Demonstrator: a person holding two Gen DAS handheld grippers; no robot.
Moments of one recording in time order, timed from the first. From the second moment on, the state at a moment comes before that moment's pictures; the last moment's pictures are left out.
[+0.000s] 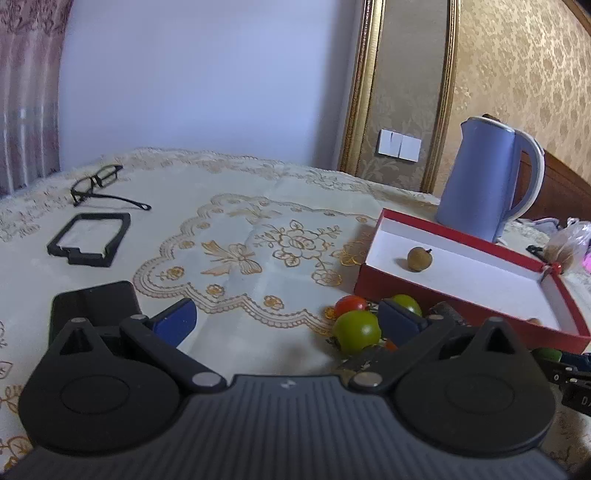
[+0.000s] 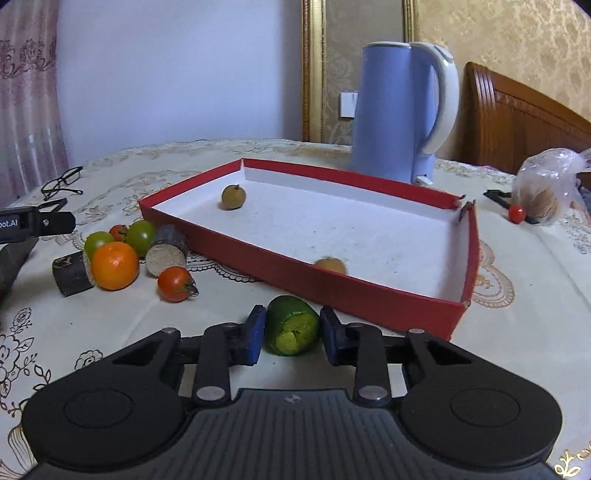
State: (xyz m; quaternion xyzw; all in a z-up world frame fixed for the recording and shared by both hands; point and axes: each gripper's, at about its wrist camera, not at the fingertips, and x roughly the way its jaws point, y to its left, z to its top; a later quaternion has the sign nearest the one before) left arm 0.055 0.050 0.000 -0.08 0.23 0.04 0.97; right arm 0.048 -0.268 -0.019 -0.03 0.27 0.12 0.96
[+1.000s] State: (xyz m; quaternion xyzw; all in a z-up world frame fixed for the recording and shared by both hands) left arm 0.052 0.013 -0.018 0.10 0.28 -0.14 0.94; right arm 0.017 -0.262 -0.019 0.04 0.24 0.15 0.96
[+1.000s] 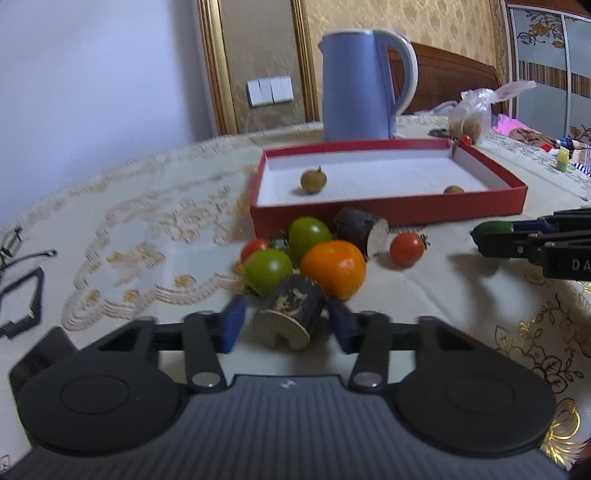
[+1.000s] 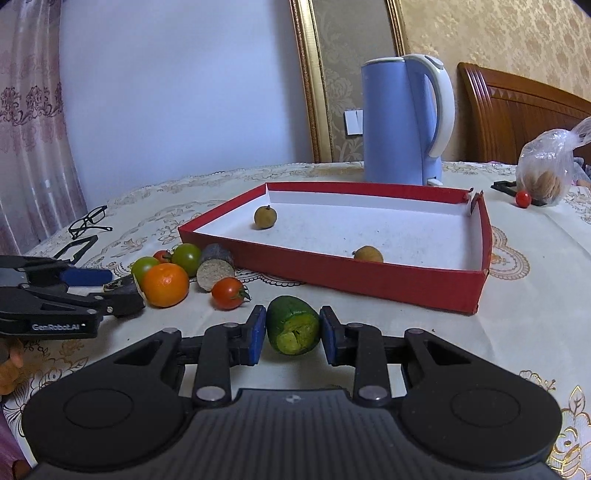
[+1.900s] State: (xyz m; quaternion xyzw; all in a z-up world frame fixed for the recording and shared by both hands) left arm 0.036 -0.017 0.026 0.11 0.22 -0.13 0.96; right arm 0.004 -0.260 -0.019 0.02 0.23 0.16 0.96
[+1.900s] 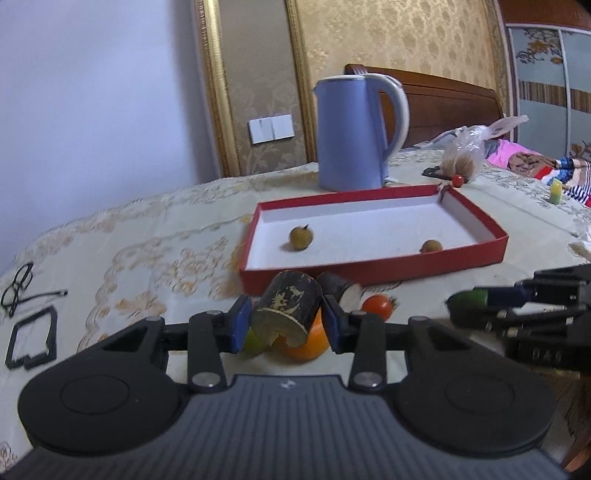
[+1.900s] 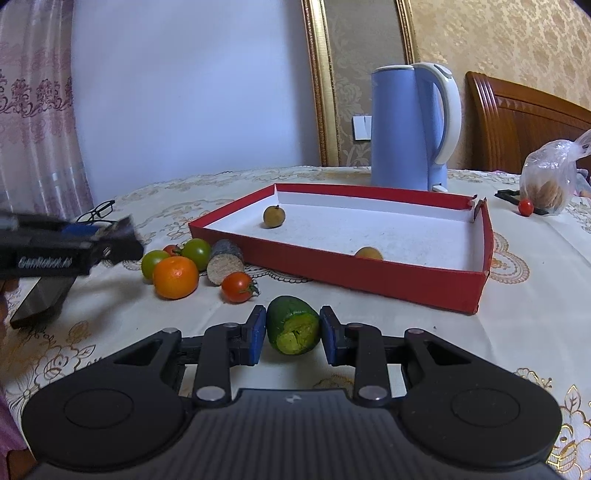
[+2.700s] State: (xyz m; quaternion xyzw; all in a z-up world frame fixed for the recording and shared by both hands) left arm 0.118 -0.131 0.038 0.18 0.24 -0.14 0.94; right arm -0.017 -0.286 -0.013 0.03 0.21 0.16 0.96
